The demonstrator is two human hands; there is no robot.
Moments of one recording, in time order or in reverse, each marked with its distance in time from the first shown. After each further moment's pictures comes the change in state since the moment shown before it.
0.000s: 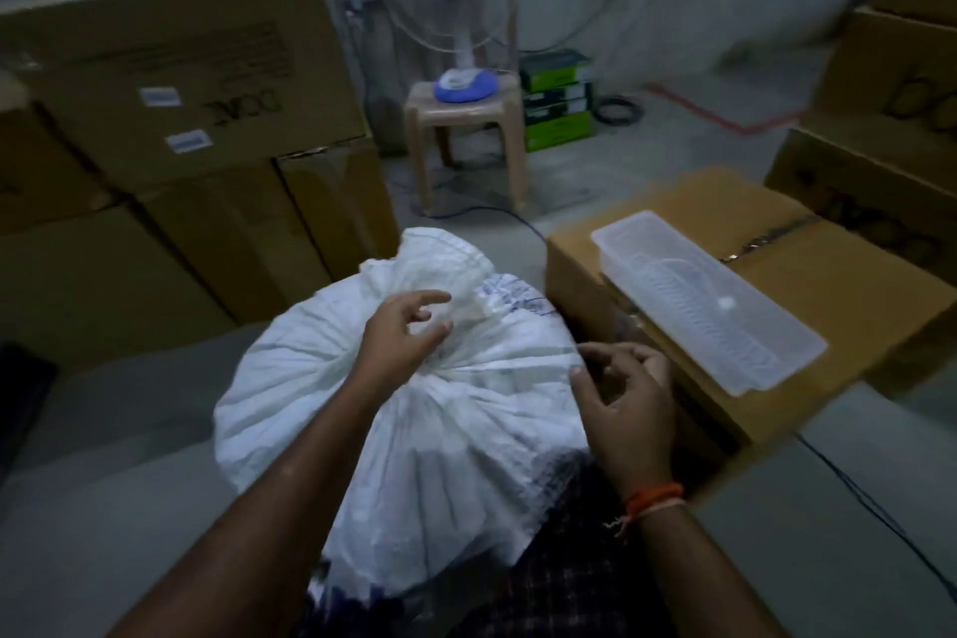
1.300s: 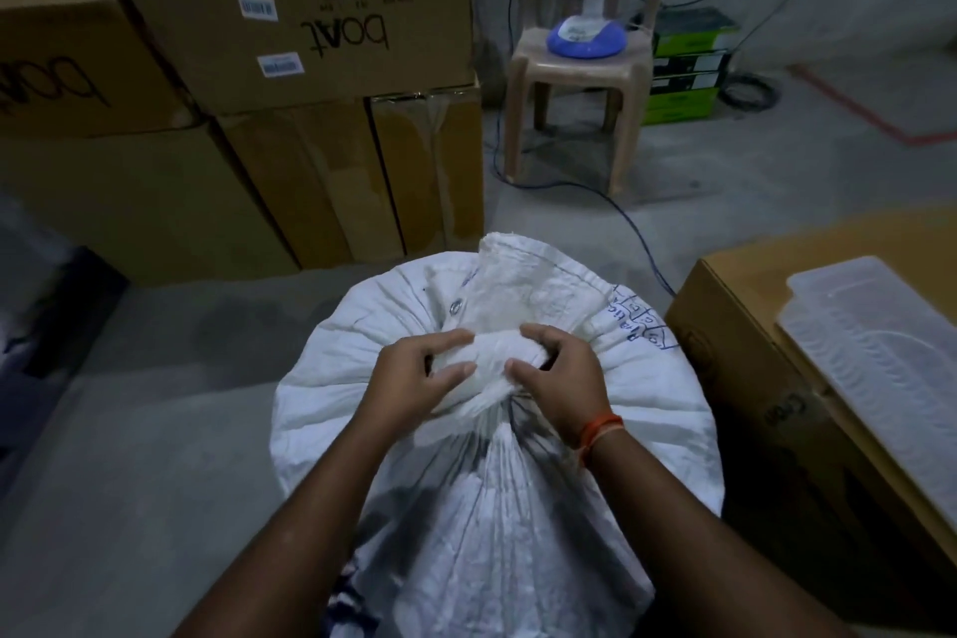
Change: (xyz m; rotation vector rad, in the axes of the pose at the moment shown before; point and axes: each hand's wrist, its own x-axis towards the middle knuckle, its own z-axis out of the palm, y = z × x) left_hand 0.021 -0.126 -0.065 0.017 0.000 -0.160; right_hand 0.054 -0.005 0.239 0.096 -0.625 0.197
